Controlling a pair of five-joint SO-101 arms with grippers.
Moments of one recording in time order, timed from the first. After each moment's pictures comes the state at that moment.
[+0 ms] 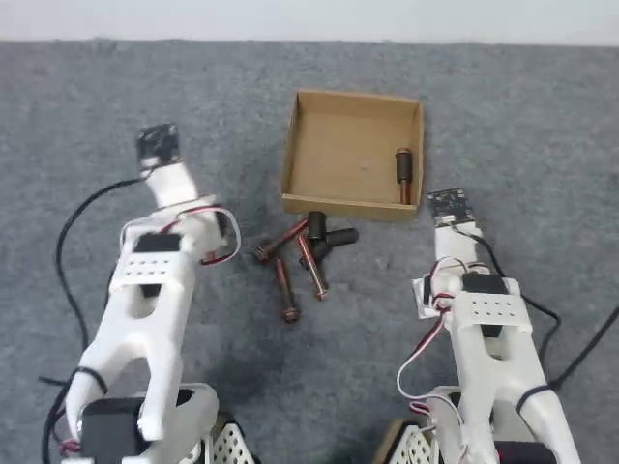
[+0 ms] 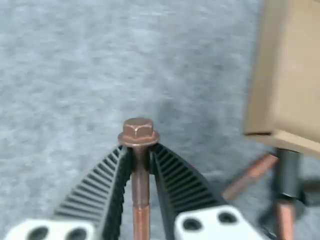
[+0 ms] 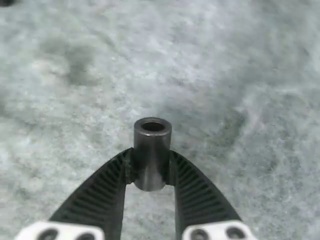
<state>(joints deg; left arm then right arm) -9.3 -20.6 56.7 30.9 16.6 -3.2 -32.8 66.4 46.3 11.8</state>
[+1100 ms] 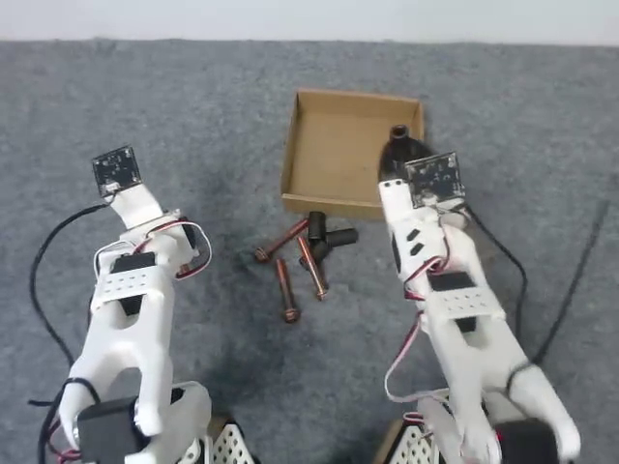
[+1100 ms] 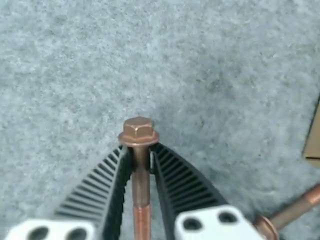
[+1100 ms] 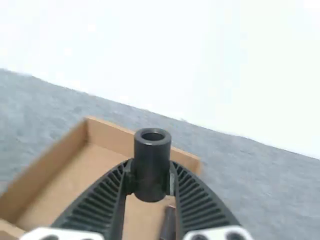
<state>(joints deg) -17.8 -20.6 62.4 24.5 16.6 -13.2 -23.6 66.5 -25.6 6.9</state>
